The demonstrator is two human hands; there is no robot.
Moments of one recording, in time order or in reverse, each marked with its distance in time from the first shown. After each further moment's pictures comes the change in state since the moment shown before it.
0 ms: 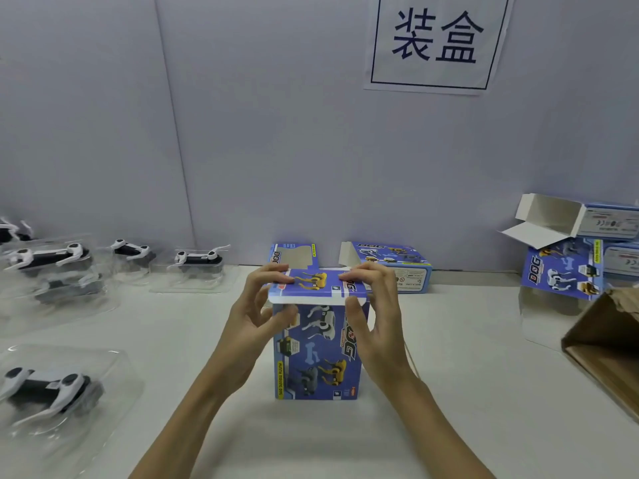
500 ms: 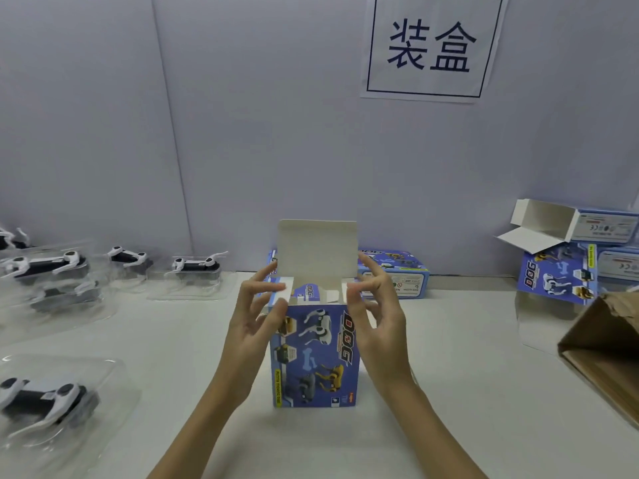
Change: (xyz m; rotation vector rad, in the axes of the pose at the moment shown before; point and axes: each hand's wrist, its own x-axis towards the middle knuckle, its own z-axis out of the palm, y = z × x) left_hand -0.004 -0.004 0.011 0.014 0.135 0.021; right_hand 0.004 -0.004 0.002 0.081 0.073 0.203
